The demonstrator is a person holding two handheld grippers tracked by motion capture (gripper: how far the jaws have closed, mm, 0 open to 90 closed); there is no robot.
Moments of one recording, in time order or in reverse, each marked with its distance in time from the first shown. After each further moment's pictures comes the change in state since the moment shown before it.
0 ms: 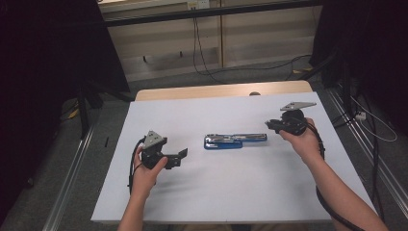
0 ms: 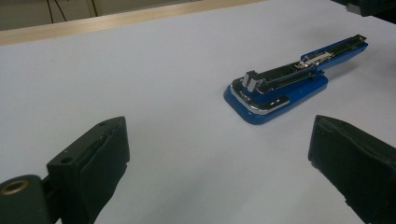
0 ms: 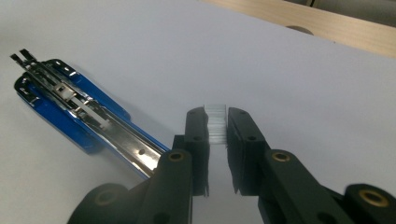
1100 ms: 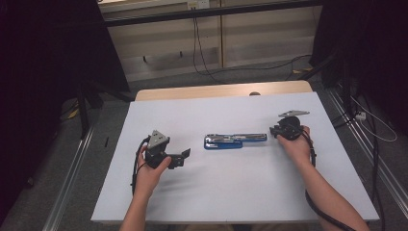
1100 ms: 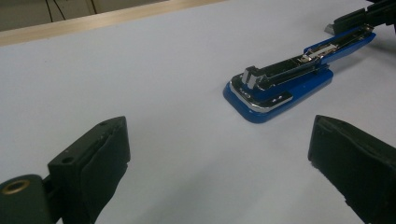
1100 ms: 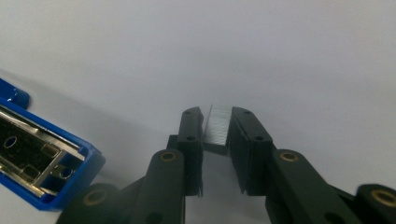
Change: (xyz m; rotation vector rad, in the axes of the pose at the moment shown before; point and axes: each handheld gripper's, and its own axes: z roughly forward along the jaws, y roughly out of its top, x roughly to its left) left arm -0.003 0.000 0.008 0.022 0.009 0.032; right arm -0.014 -0.035 0.042 0.068 -0.167 0.102
